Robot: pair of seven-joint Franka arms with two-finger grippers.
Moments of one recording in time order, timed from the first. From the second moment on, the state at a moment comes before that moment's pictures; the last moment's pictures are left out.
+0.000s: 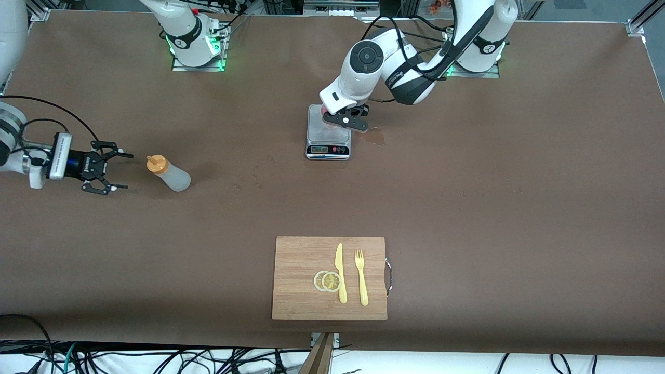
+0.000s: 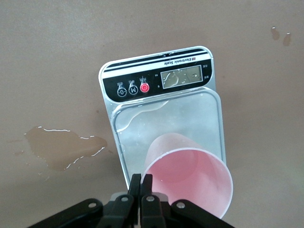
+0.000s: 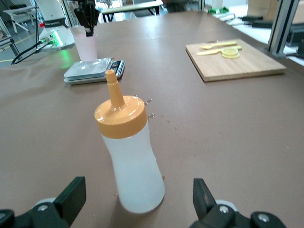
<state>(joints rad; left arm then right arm) -0.22 0.43 -0.71 -2.02 0.05 2.33 -0.74 -0.12 0.63 -0.43 -1.83 1.05 1.49 -2.51</state>
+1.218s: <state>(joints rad) -0.05 0.30 -0.71 -1.64 0.09 1.62 -0.67 -0.11 0.83 -0.30 -1.82 1.20 1.36 -2.71</state>
